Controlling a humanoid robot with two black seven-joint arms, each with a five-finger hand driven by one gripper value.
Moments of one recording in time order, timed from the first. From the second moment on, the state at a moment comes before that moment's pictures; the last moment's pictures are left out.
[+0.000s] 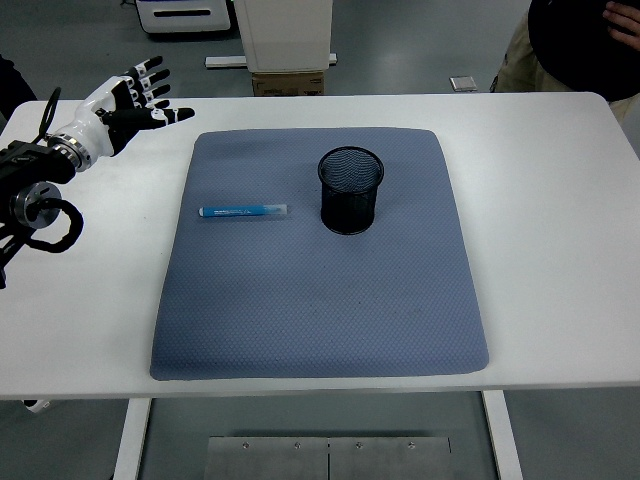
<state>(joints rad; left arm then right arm) -1.06 0.43 -0.22 -0.64 0.12 -0.17 -0.27 0.03 0.00 0.23 0.21 -0.08 0.05 0.23</state>
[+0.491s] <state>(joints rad) -1.26 0.48 0.28 -0.74 0.12 -0.19 -0.27 0.03 0.00 0.23 0.21 -0.08 0.05 0.23</state>
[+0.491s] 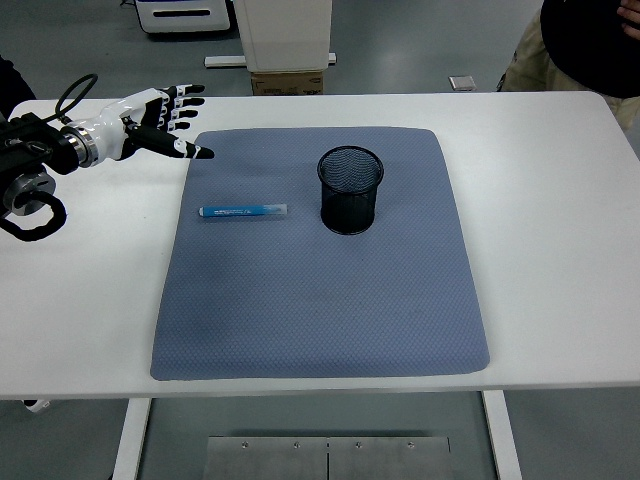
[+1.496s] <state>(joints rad) -1.66 0.22 0.98 -0.88 0.20 -0.18 -0.23 0.03 0.00 0.23 0.21 -0.08 0.05 0.23</state>
